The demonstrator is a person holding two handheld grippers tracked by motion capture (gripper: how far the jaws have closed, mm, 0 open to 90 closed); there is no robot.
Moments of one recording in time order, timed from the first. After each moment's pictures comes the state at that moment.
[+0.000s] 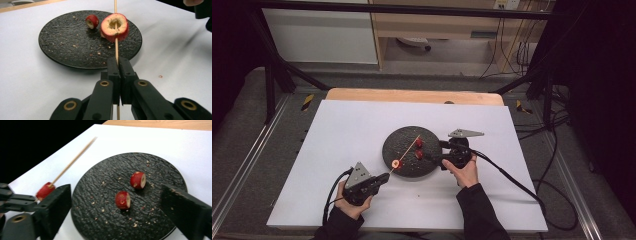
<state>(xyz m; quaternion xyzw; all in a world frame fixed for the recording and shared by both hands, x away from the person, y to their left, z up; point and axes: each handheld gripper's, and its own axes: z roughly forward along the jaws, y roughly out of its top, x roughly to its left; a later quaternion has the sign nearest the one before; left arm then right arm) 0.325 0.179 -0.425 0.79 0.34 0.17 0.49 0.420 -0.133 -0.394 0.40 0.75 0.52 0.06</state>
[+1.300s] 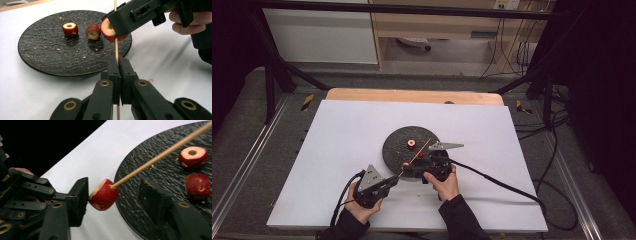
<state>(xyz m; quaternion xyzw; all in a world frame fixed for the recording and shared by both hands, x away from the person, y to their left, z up) 0.322 0.153 -0.429 0.80 0.33 0.17 0.48 0.397 -0.082 -0.421 0.38 0.75 0.54 -0.04</state>
